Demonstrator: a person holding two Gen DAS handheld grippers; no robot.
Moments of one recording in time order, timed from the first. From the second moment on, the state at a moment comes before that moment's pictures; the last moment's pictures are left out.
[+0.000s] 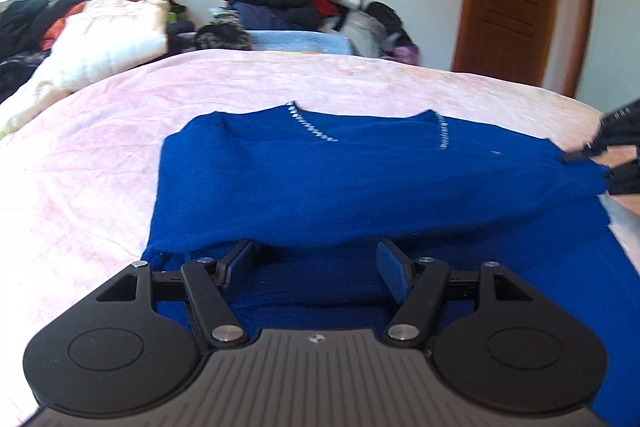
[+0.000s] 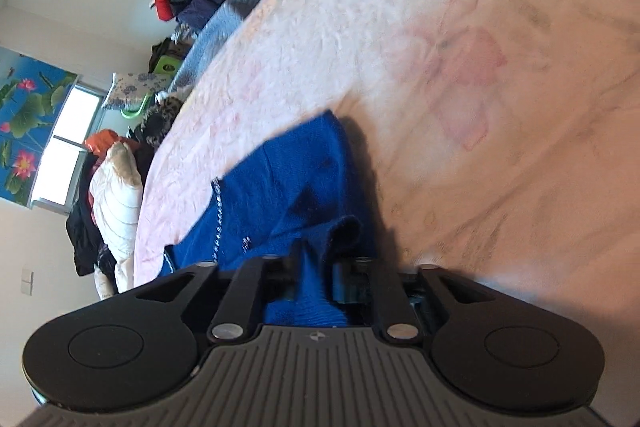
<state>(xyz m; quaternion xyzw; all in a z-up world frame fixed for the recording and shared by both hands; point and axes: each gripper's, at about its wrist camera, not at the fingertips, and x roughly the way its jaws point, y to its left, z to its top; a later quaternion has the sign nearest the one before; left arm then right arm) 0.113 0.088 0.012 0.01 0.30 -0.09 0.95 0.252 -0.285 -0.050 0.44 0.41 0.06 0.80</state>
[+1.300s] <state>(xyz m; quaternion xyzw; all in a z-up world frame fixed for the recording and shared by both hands) 0.049 0.123 0.026 -0.03 0.32 0.01 0.95 0.144 -0.212 -0.017 0.30 0.39 0.19 0.85</state>
